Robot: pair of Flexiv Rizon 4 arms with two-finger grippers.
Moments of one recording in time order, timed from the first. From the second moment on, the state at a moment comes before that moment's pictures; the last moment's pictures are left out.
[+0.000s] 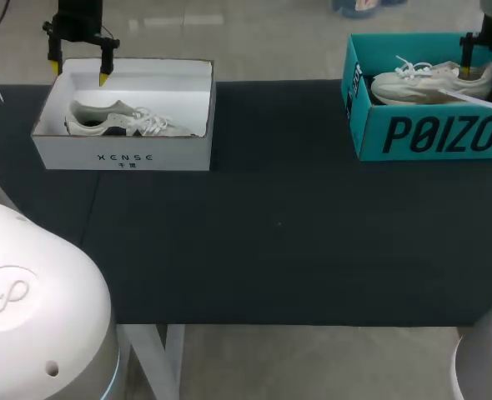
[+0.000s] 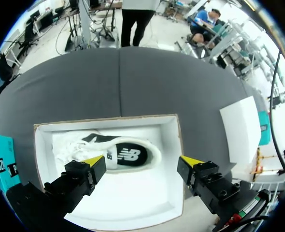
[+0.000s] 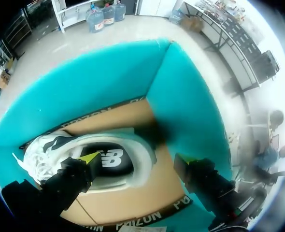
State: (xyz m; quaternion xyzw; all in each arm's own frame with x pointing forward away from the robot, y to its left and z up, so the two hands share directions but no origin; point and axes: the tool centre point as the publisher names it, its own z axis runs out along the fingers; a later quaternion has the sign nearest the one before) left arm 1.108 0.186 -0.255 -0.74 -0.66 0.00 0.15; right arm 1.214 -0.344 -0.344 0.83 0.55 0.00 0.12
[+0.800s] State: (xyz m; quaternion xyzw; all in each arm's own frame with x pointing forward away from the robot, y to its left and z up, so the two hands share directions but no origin) left arm 1.108 0.186 -0.255 -0.74 -0.66 0.00 0.15; right arm 1.209 -0.350 -0.389 0.81 0.57 -0.01 0.12
